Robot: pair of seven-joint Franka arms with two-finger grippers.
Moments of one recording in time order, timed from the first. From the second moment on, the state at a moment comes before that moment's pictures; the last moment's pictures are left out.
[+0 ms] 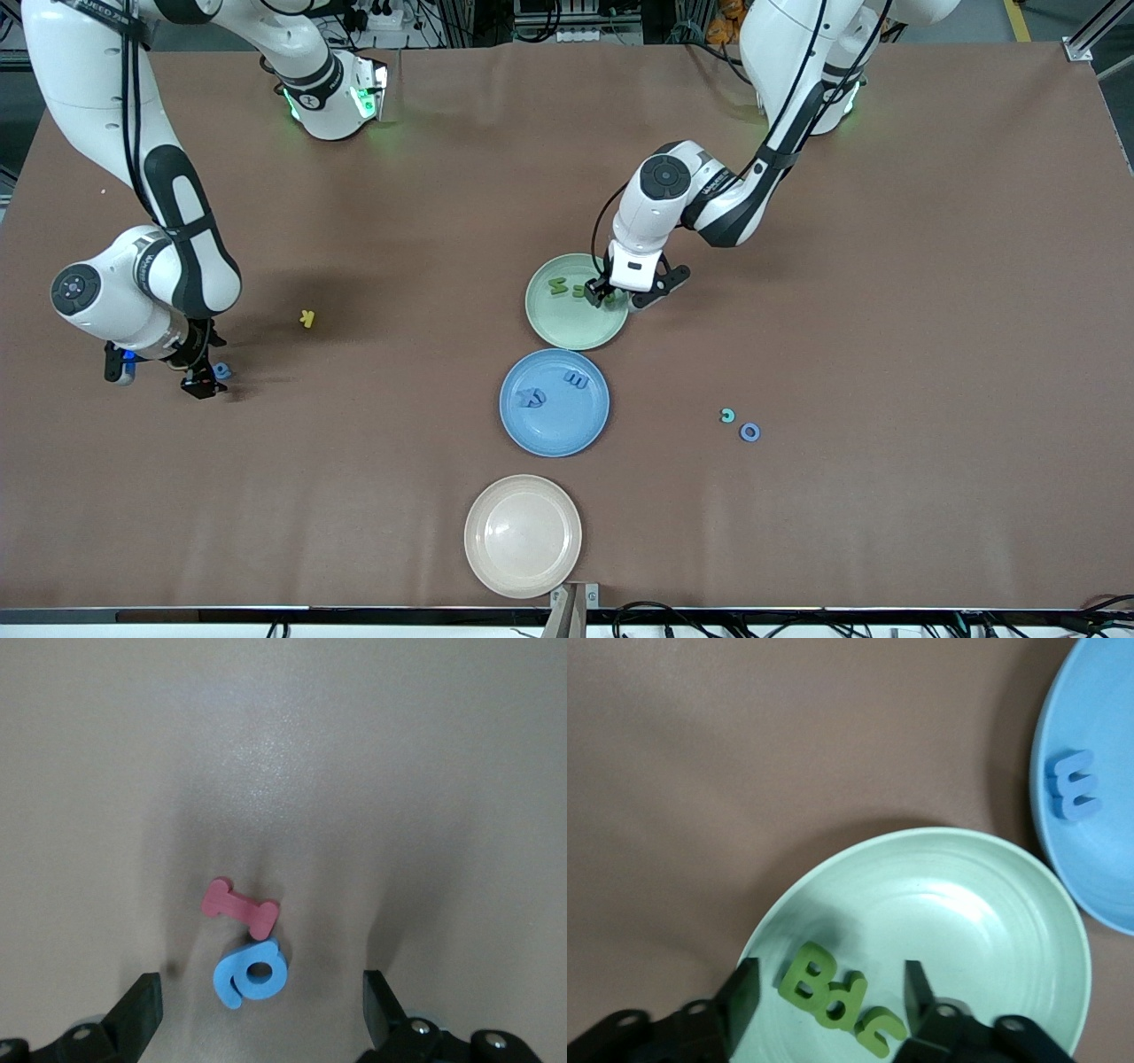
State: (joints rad) left arm -0.62 0.52 -0.17 -2.06 0.03 2.77 -1.42; right arm 0.14 0.57 -0.36 -2.06 0.33 2.63 0.90
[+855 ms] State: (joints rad) left arm -0.53 0.47 -0.13 -1.96 0.07 2.56 -1.41; right arm 0.12 0.57 -0.34 -2.06 0.34 2.66 0.85
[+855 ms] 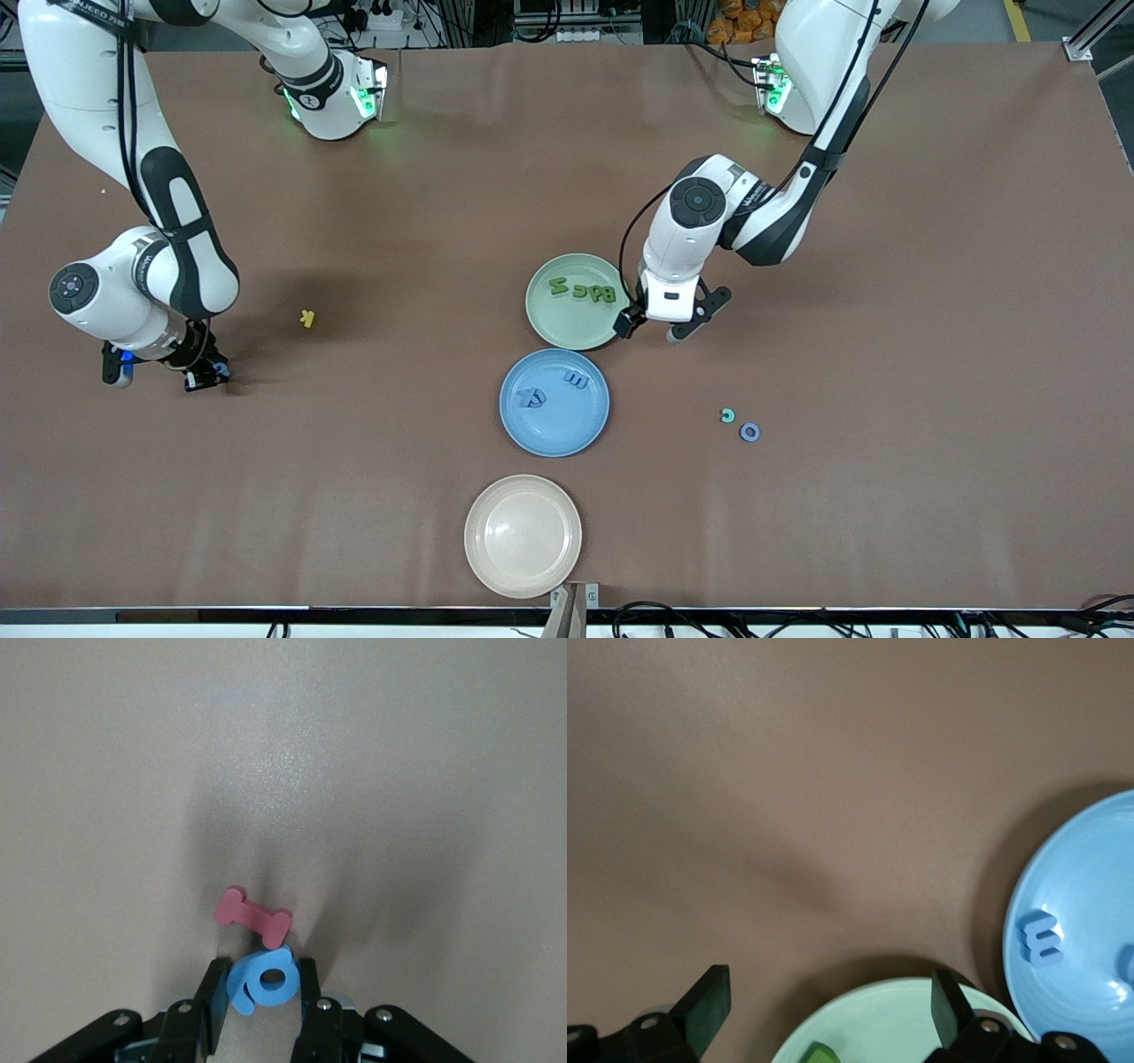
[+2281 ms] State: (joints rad) left arm -0.28 0.41 -0.12 -1.95 0.14 2.19 -0.62; right arm 0.24 0.56 -0.31 -1.85 0.32 2.41 0.25
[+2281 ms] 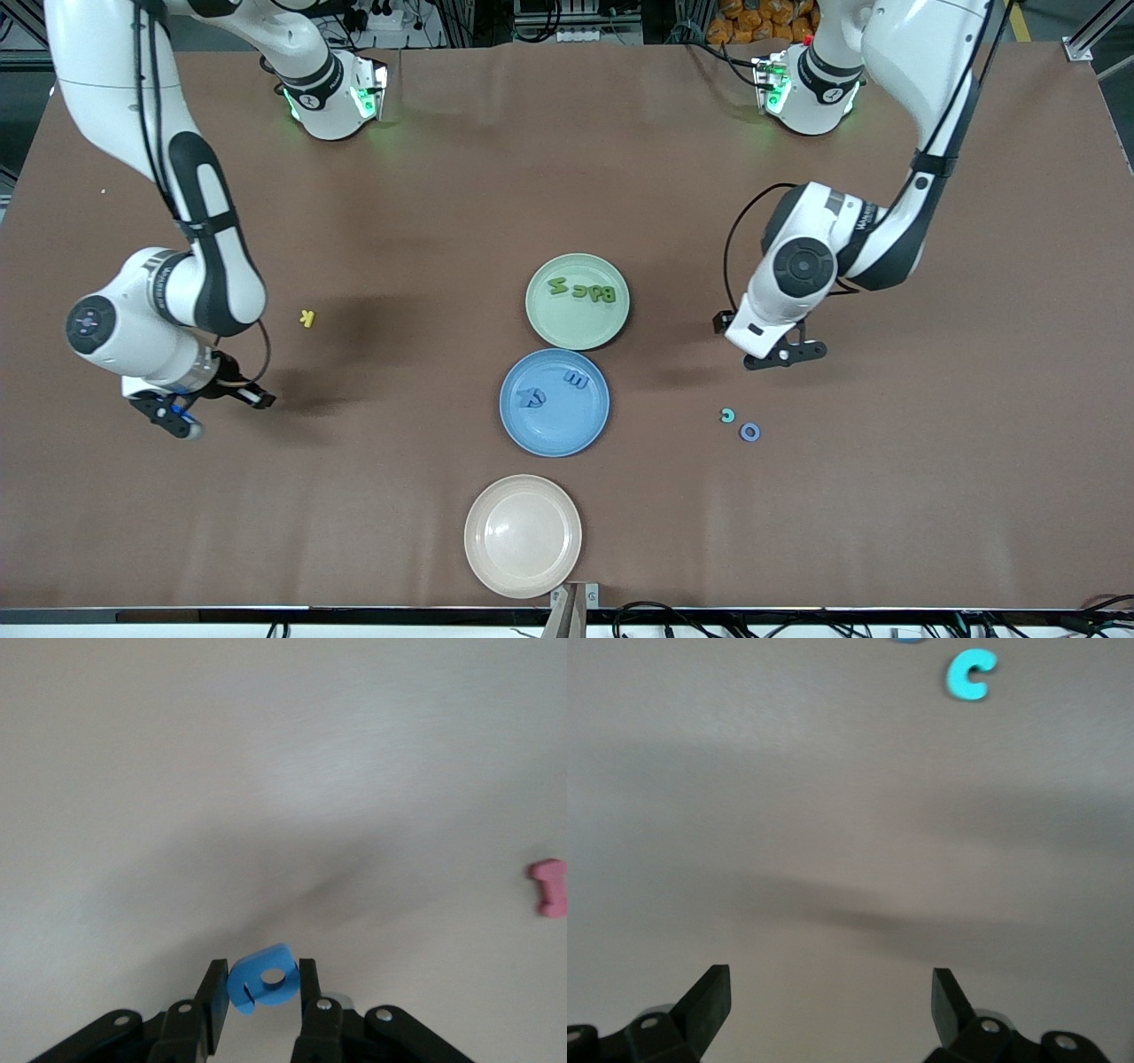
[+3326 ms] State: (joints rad) left arm -0.16 0.17 -0.14 -2.21 0.04 2.15 -0.45; right arm 0.63 0.58 -0.23 -1.66 0.23 2.38 0.13
